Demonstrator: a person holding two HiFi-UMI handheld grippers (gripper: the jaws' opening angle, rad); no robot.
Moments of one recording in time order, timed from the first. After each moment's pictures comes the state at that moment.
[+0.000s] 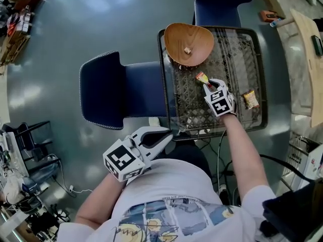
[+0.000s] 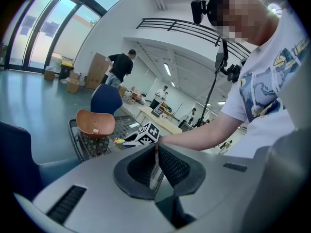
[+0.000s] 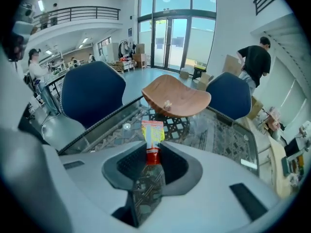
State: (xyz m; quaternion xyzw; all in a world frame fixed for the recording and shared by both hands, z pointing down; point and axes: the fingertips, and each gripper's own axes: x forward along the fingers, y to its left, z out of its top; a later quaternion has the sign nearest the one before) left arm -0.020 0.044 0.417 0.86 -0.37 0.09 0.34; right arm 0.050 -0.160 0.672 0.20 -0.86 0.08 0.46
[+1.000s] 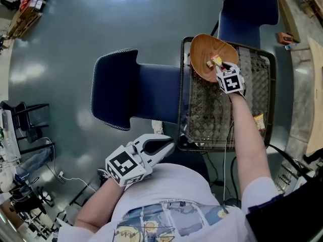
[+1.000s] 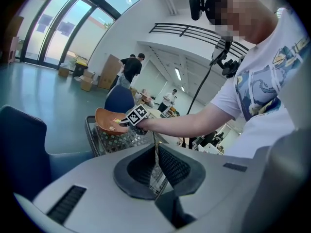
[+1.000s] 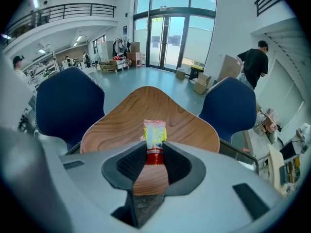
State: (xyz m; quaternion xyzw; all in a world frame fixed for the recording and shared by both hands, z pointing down) left arm -0.088 0.045 0.425 0.83 -0.42 0.07 0.37; right arm -0.057 -0.297 0.670 0.22 -0.85 0.08 0.47
